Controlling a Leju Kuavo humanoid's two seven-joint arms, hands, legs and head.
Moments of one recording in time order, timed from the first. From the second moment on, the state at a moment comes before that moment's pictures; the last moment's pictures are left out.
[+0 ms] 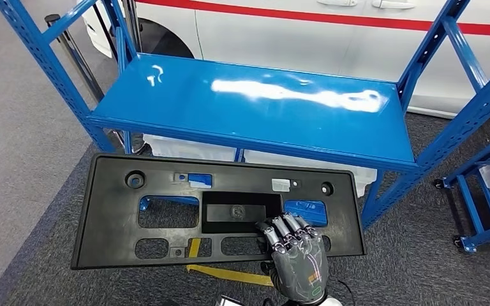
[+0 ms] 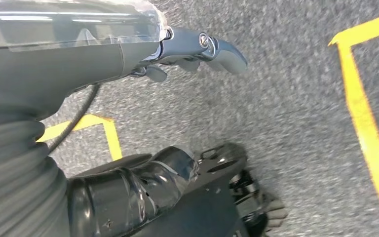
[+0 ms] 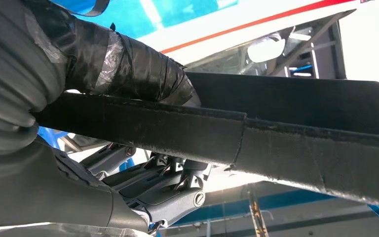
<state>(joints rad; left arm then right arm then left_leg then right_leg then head) -0.10 -0.22 0.95 -0.21 -1.20 0.21 -0.28 0.06 0.02 0.54 -1.76 1.38 -0.69 -0.10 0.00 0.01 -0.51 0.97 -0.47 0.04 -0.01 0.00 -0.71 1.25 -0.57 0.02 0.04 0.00</state>
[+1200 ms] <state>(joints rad) -0.09 -0.22 0.95 -0.21 -1.21 0.21 -0.29 0.07 0.03 0.53 -1.73 1.24 -0.69 -0.17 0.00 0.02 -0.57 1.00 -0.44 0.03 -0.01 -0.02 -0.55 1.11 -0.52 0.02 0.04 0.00</state>
